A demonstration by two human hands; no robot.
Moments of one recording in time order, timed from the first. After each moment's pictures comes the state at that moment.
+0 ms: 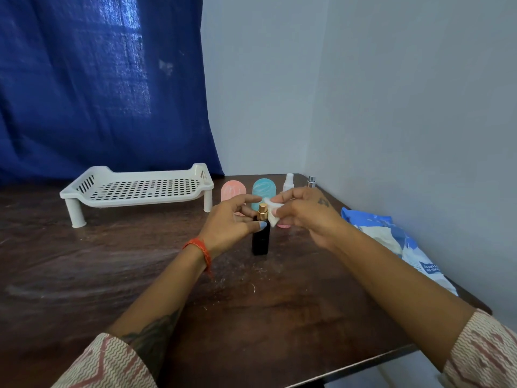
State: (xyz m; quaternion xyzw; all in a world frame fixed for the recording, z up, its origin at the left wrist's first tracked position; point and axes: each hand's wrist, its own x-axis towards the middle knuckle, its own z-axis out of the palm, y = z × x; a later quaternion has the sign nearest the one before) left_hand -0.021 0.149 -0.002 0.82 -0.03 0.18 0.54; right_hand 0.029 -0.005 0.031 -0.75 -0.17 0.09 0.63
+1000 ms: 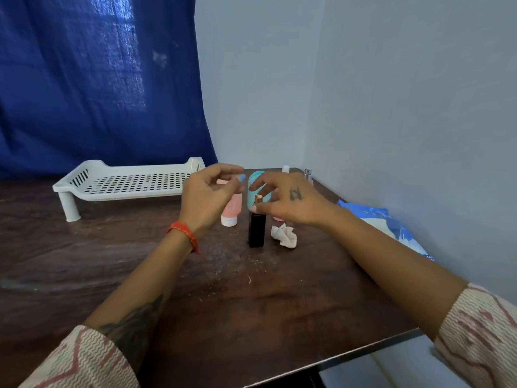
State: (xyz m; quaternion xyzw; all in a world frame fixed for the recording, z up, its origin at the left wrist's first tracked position) left_hand -0.029 0.156 0.017 0.75 -0.04 0.38 0.53; right_hand 0.019 0.000 0.049 -0.87 -0.40 -0.09 0.27
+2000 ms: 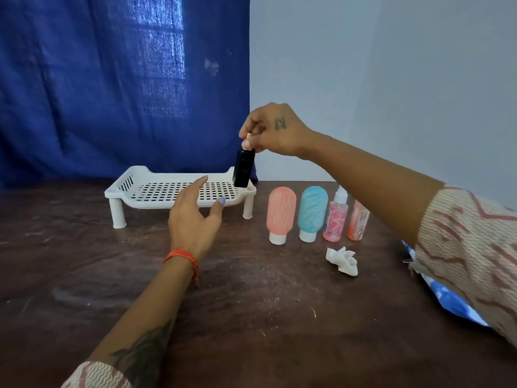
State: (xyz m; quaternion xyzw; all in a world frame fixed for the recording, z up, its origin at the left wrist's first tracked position) left_hand -0.031 0.259 -0.027 0.77 0.14 0.47 0.41; right_hand 0.061 0.138 0.131 -0.81 -0.47 -0.11 0.32
